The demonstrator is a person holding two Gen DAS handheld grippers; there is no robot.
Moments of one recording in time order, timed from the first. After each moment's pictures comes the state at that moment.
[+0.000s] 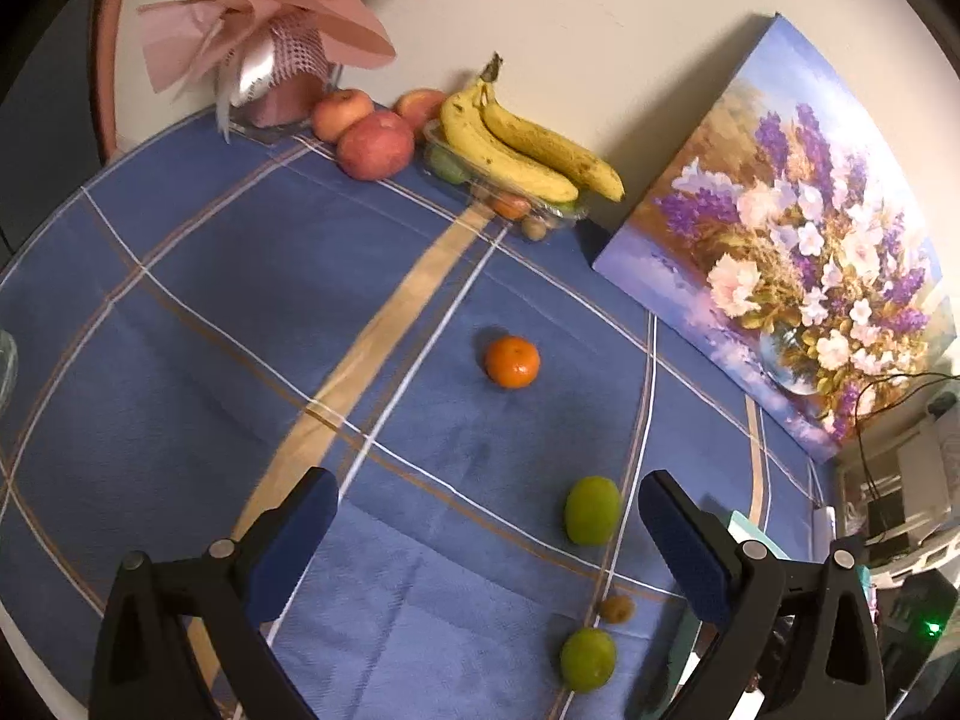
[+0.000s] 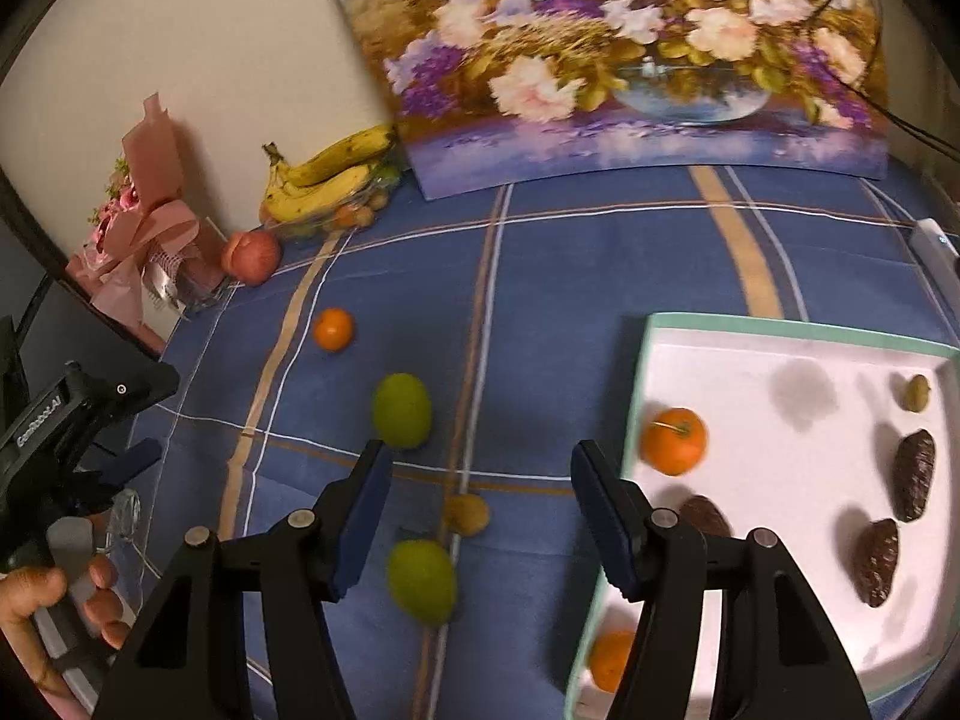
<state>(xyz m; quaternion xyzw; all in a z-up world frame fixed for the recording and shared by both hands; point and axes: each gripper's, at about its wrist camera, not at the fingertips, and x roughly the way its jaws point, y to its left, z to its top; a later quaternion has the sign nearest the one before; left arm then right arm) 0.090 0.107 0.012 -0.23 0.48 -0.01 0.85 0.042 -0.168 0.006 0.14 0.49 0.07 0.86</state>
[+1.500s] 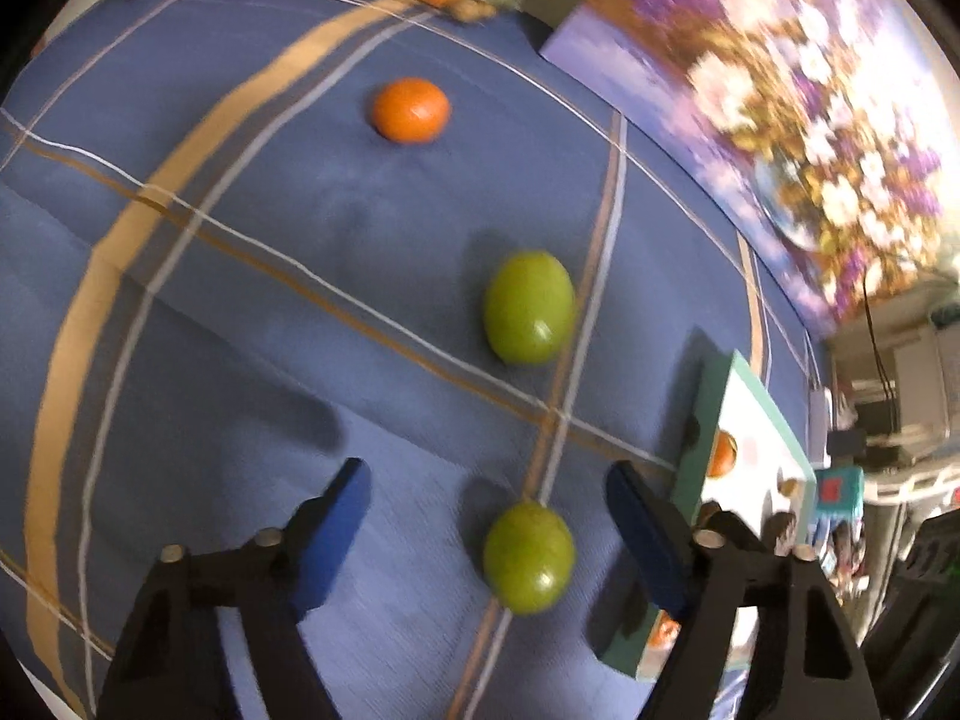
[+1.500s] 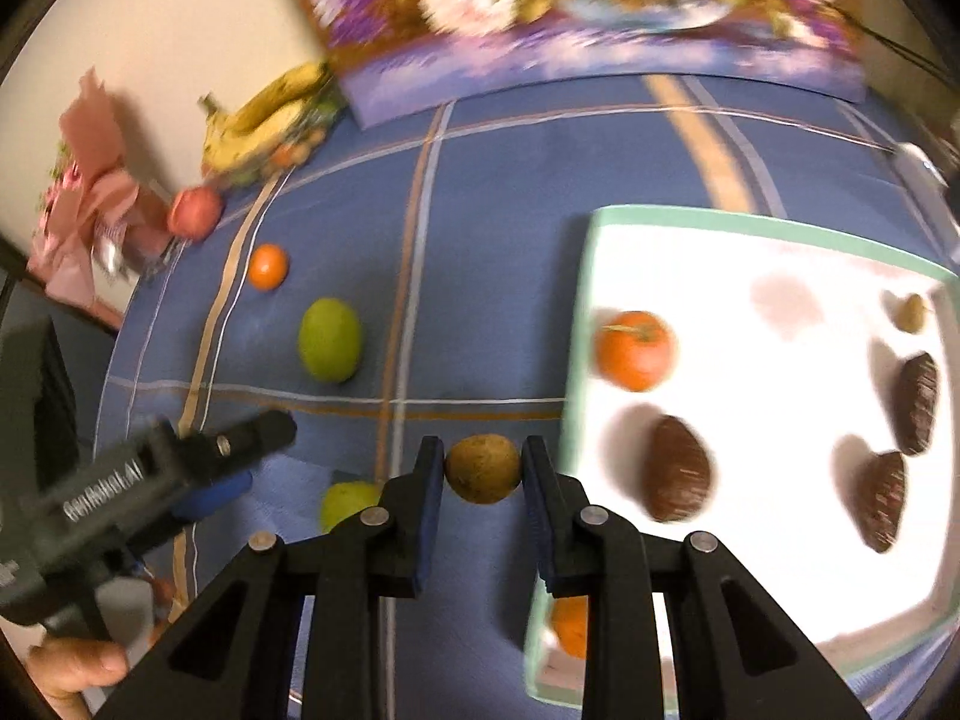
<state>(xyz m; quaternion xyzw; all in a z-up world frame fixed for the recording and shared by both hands) 0.077 0.021 -0.061 -0.22 0.61 -0.09 0.75 0.029 -0.199 -0.025 0.15 0.55 0.02 0.82</state>
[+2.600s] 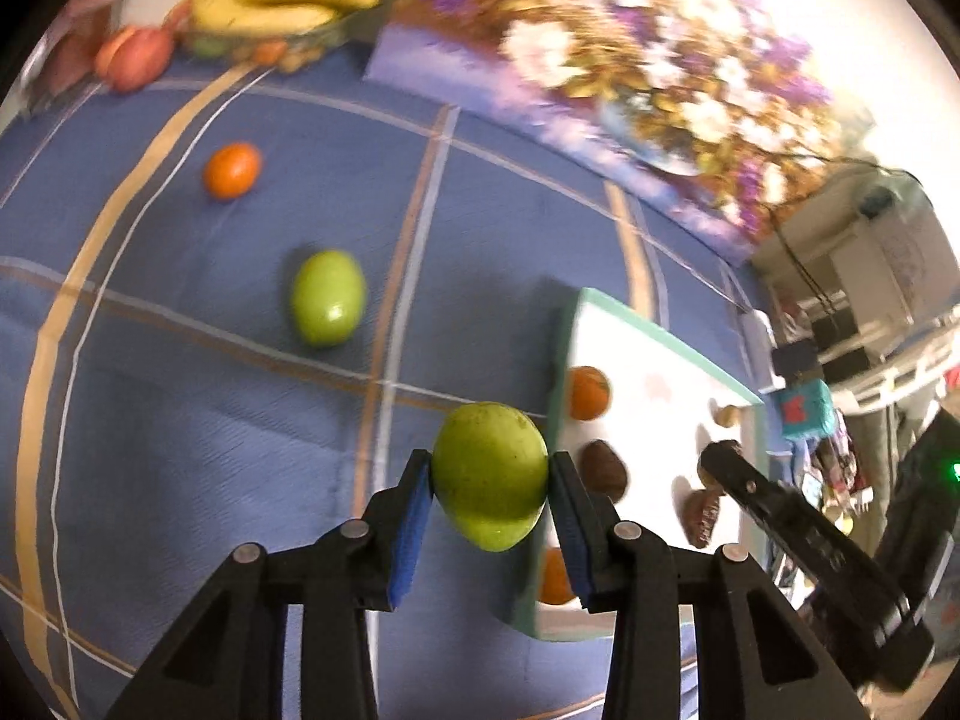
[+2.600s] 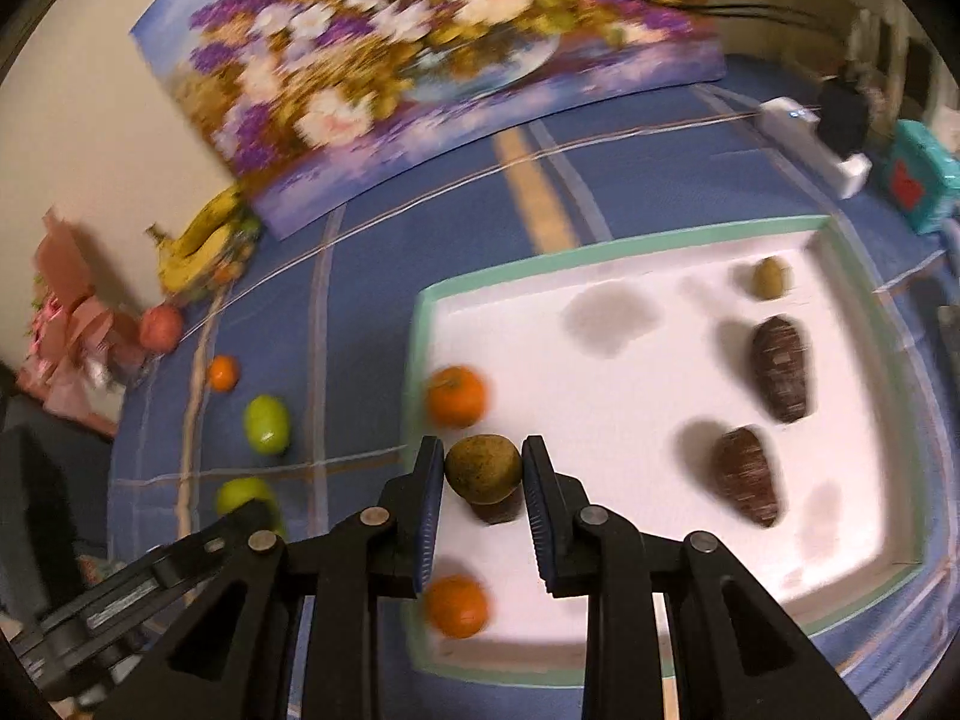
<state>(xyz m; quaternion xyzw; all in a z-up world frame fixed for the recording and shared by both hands) 0.051 -0.049 -0.008 -0.16 0.57 -0.19 0.79 -0.003 -0.280 0.005 0.22 0.50 -0.07 0.84</state>
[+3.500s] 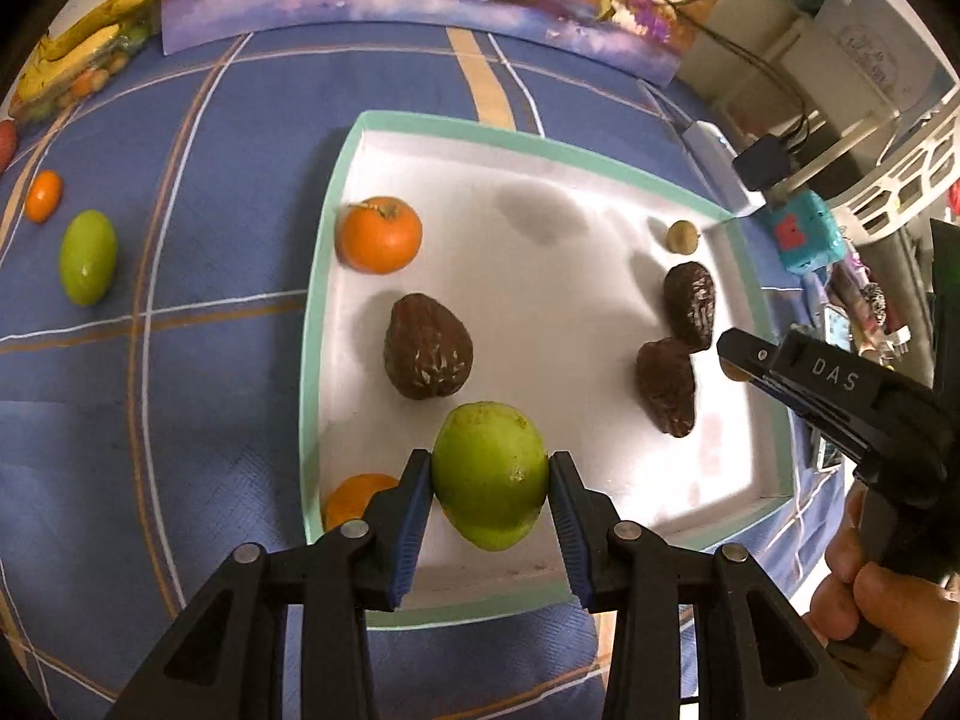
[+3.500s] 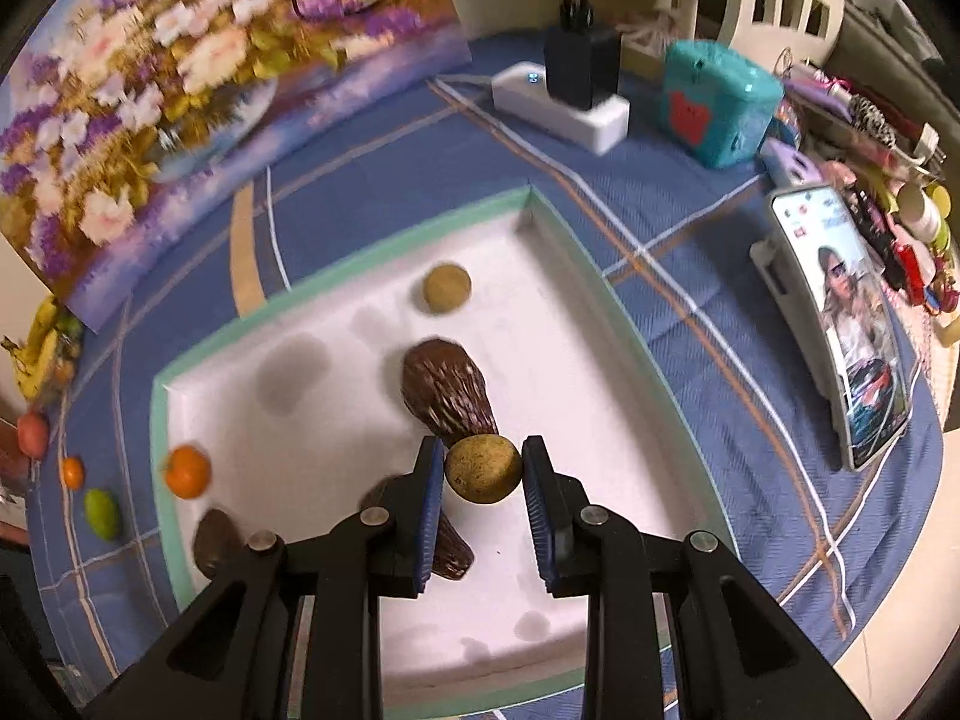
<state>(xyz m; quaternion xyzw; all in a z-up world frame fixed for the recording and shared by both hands) 0.012 -0.180 -0.050 -0.02 0.62 -0.25 0.75 -0.041 -0.389 -0.022 0.23 0.52 -0.24 0.78</state>
